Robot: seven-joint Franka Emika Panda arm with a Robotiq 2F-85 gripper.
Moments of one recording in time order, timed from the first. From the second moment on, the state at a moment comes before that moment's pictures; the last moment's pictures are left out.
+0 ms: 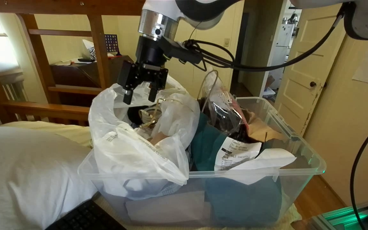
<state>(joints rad) 0.91 0.60 0.32 -1.20 -0.09 2.07 0.46</state>
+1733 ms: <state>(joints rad) 0.93 0.85 0.31 -0.95 -0.07 2.04 0.20</state>
